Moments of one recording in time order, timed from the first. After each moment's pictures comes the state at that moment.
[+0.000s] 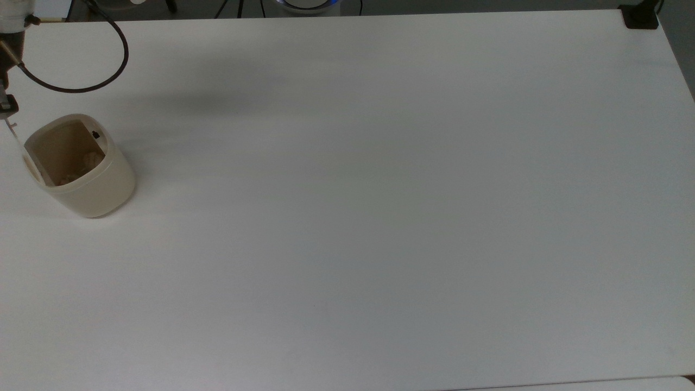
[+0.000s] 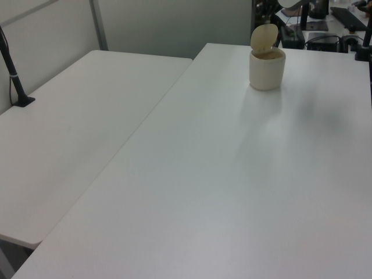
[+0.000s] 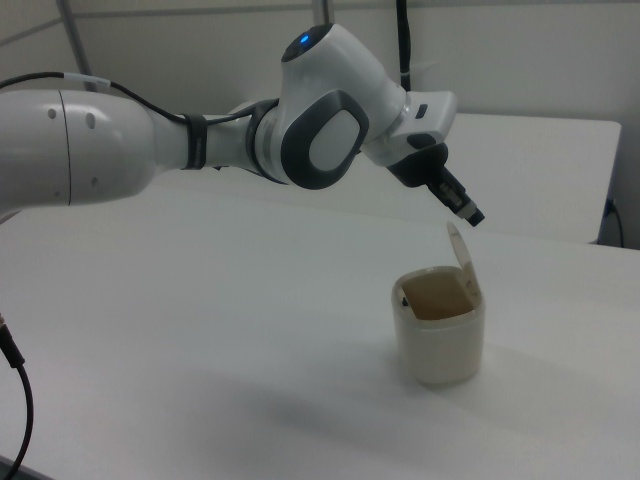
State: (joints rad) arm 0.02 0.39 -0.55 -1.53 -0.06 2.47 0.40
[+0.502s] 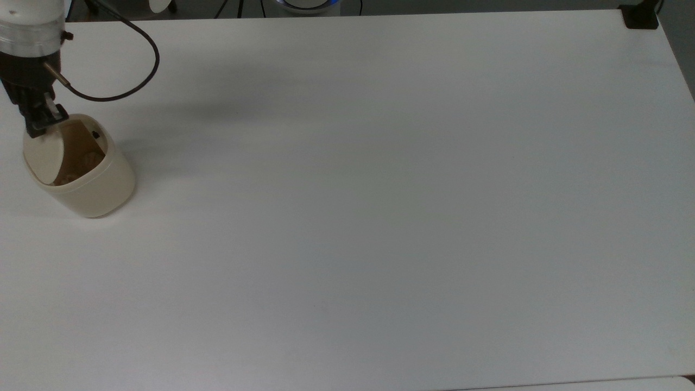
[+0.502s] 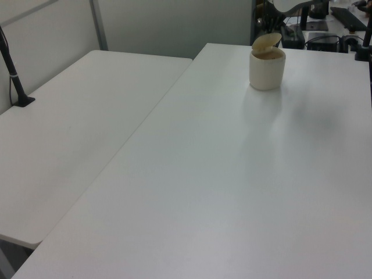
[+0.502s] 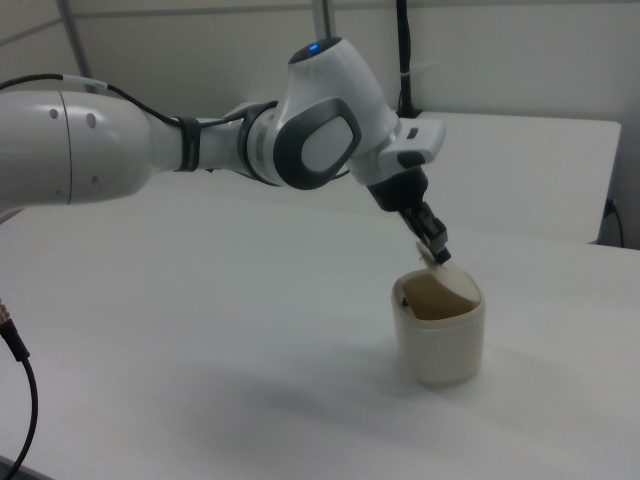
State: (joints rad) arm 0.05 0.39 -0.54 -1.55 -0.06 2.27 0.31
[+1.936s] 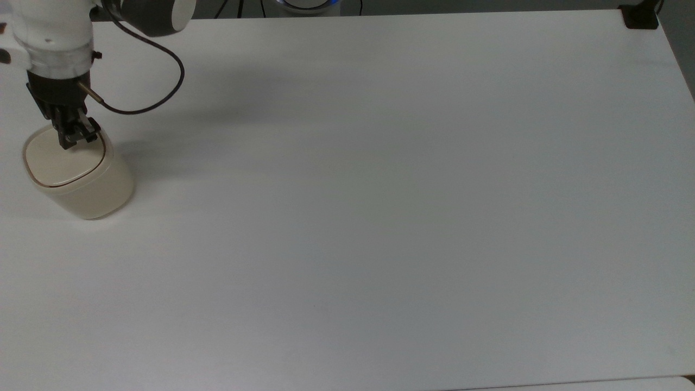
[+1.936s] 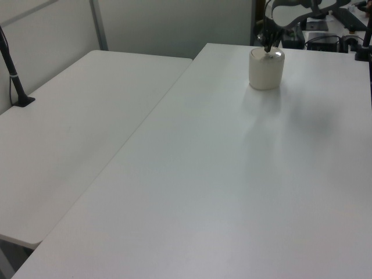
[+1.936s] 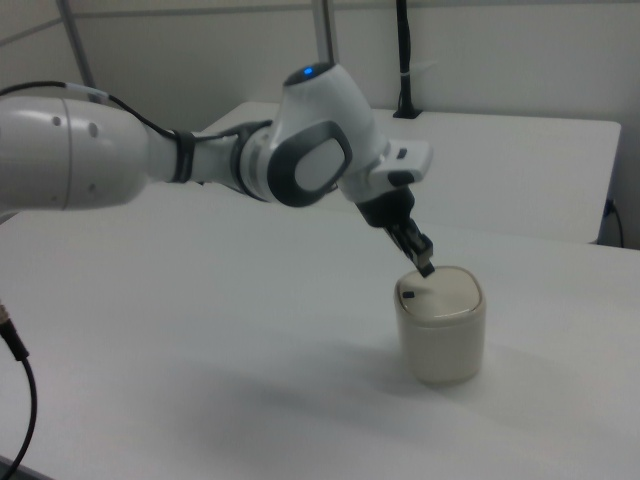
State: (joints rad) arm 0.06 0.37 -0.51 -1.64 -0.06 2.31 0.28
